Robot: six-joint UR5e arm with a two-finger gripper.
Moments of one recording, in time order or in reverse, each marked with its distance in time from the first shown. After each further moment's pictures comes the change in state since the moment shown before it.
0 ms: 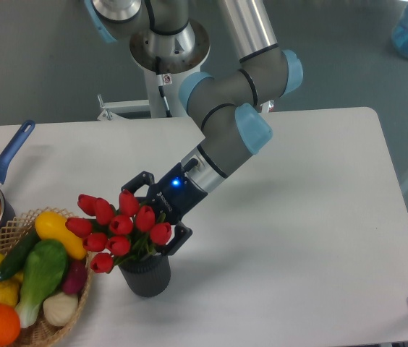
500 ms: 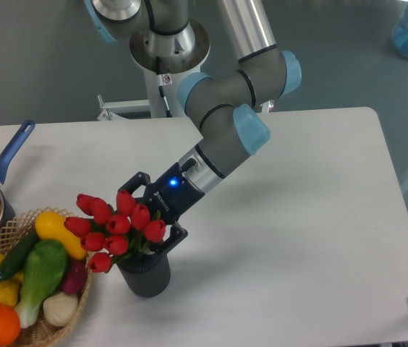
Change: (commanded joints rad) arm 0.005 0.005 -0.003 0.000 -0.003 -0.025
